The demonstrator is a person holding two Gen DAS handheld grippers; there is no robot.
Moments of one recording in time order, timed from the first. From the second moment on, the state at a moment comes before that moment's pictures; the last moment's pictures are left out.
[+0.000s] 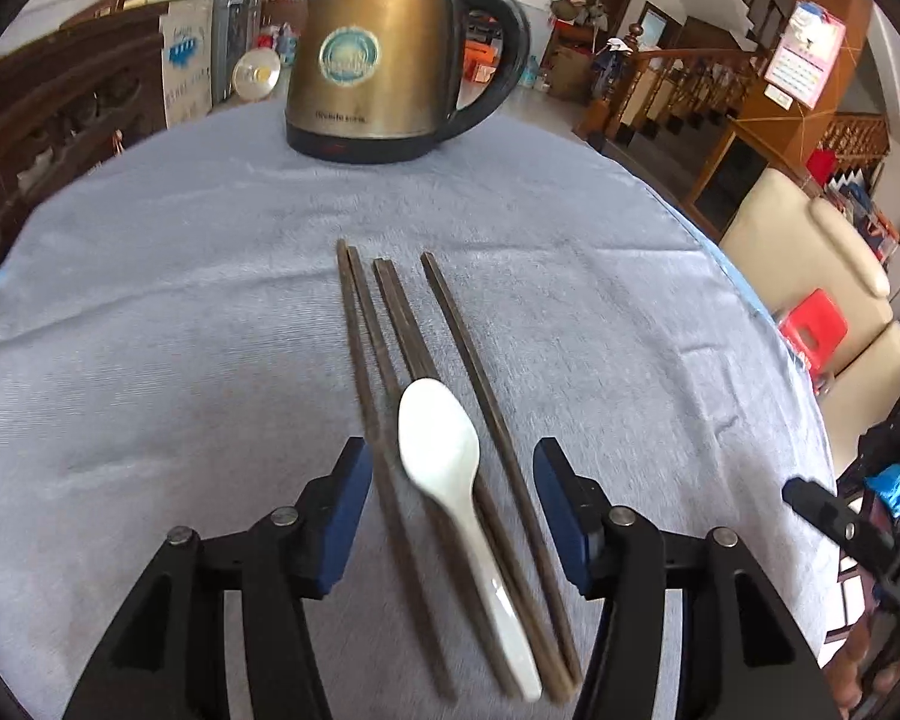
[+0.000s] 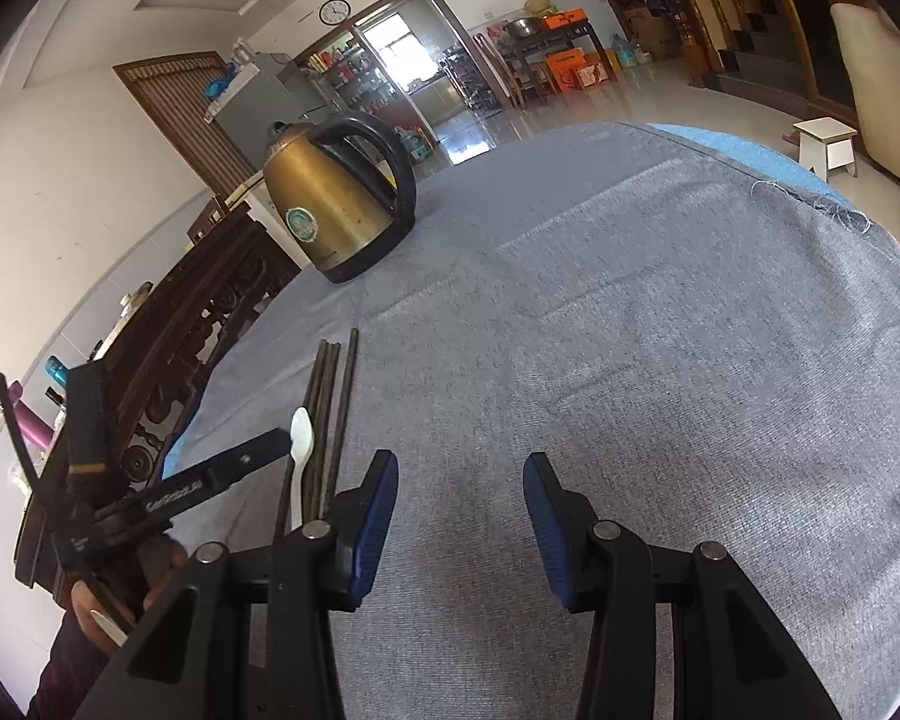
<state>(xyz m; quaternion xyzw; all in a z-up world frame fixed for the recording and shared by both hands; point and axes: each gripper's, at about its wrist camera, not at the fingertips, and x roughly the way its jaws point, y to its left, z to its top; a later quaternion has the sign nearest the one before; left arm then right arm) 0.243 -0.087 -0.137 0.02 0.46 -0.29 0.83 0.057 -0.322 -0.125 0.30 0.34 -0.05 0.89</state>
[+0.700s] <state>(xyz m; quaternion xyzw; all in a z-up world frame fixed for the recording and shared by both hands) 0.247 -0.009 -0.119 -0.03 0.44 -0.30 0.84 0.265 -0.273 -0.130 0.20 0.46 0.05 0.87</state>
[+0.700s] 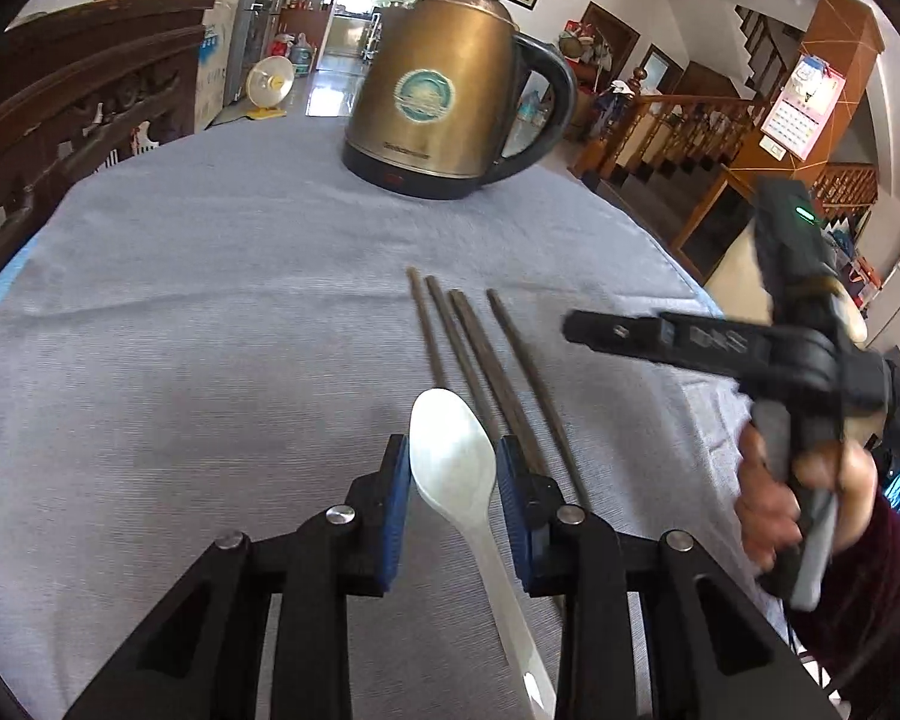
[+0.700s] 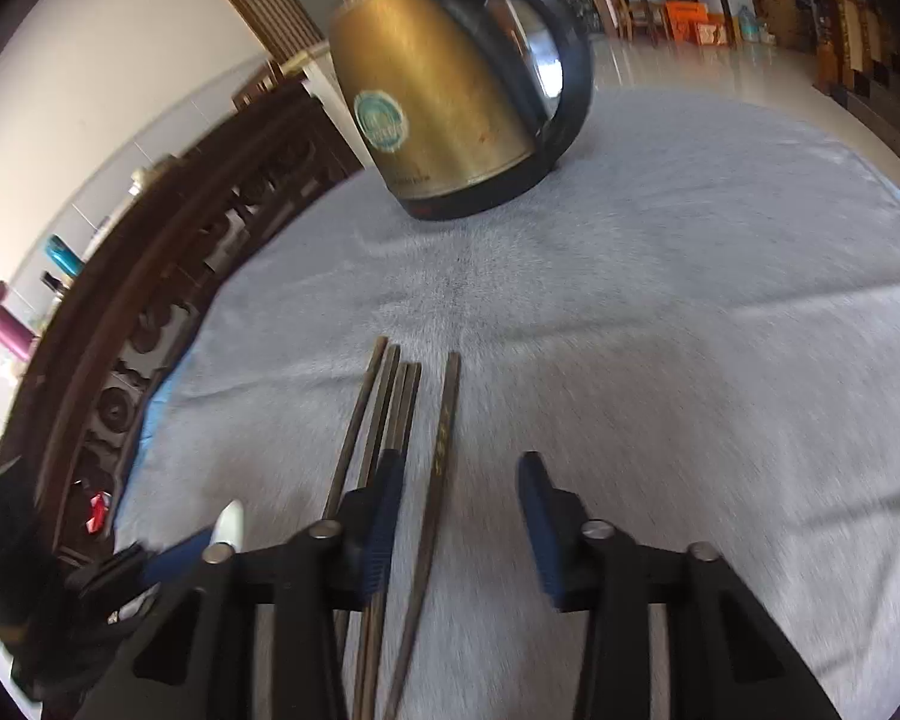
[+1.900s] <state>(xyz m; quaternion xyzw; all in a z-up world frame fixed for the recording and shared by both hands) 0.138 0.031 -0.059 -0.06 0.36 -0.23 0.90 0.105 -0.308 -0.062 0.24 0.28 0.00 0.93</state>
